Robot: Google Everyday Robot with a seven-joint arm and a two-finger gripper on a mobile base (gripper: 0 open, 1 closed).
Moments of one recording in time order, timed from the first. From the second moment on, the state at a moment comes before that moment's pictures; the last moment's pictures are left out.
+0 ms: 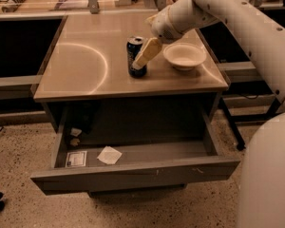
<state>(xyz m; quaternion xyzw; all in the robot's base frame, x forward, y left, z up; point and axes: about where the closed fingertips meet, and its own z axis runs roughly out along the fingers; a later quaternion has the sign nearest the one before) 0.729 -0.015 0.896 -0.60 0.68 0.15 0.40</state>
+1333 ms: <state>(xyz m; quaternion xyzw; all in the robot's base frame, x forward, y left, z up) 0.732 -0.001 0.888 -0.61 0.67 0.16 0.39</state>
